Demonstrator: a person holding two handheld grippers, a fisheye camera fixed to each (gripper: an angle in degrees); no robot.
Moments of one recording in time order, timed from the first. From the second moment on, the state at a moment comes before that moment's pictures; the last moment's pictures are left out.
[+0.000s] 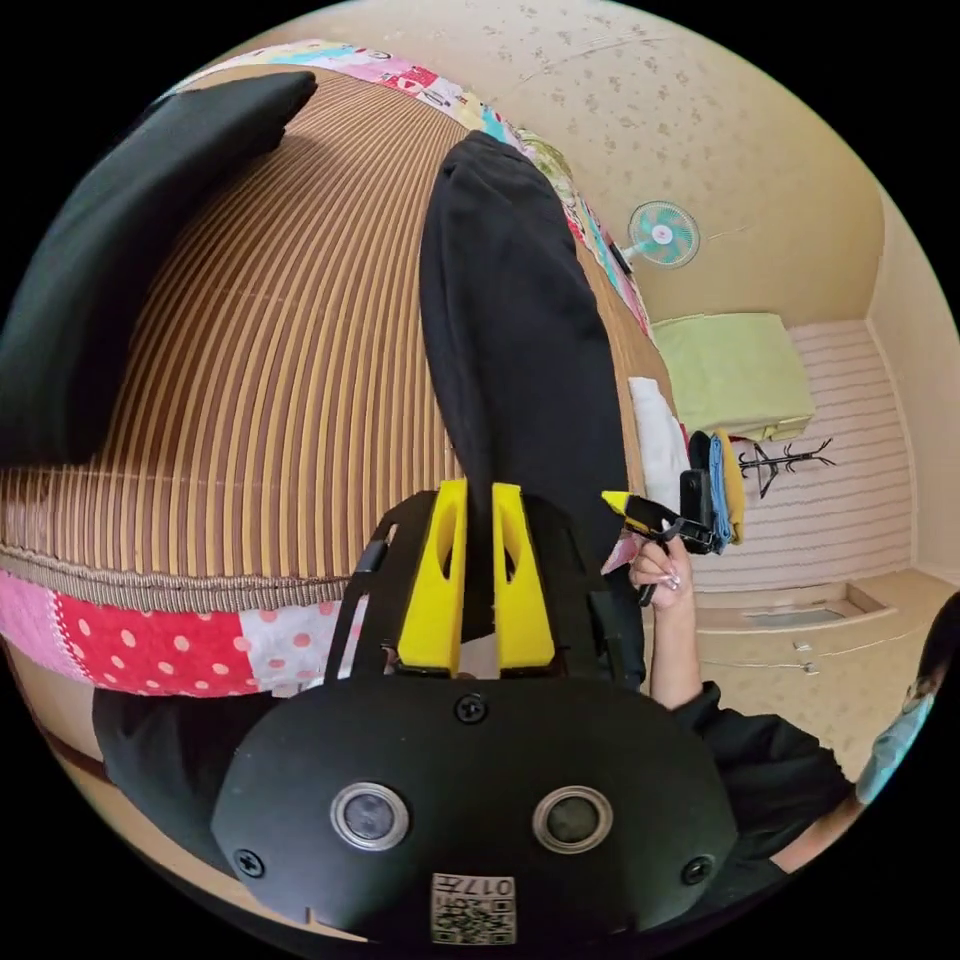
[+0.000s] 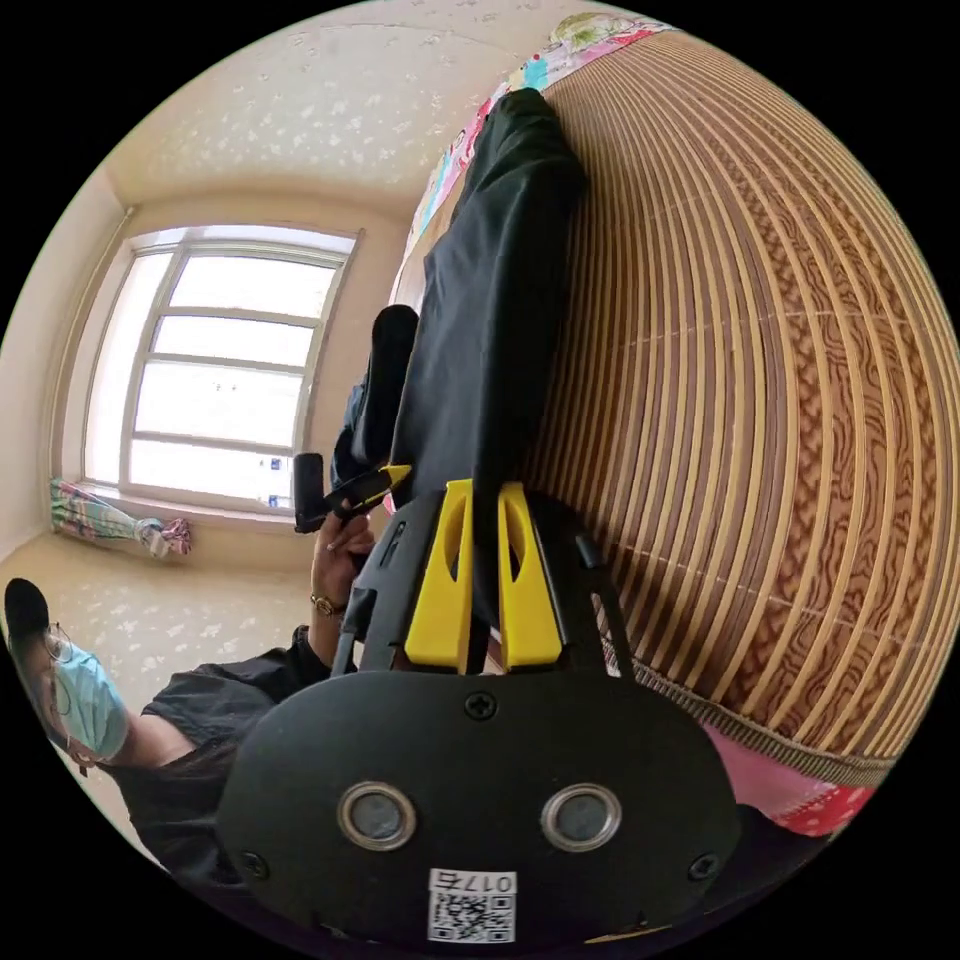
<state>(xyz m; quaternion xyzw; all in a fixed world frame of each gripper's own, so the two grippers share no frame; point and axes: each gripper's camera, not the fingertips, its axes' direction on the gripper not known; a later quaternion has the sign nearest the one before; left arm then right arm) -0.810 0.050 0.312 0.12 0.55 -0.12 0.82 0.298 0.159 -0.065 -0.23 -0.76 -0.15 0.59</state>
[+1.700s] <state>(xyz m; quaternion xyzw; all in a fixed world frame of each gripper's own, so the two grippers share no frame) -0.754 0.138 0.254 0.30 0.47 -0.04 0.83 0.454 0.172 -0.081 -0.02 -0.72 -0.08 0.69</state>
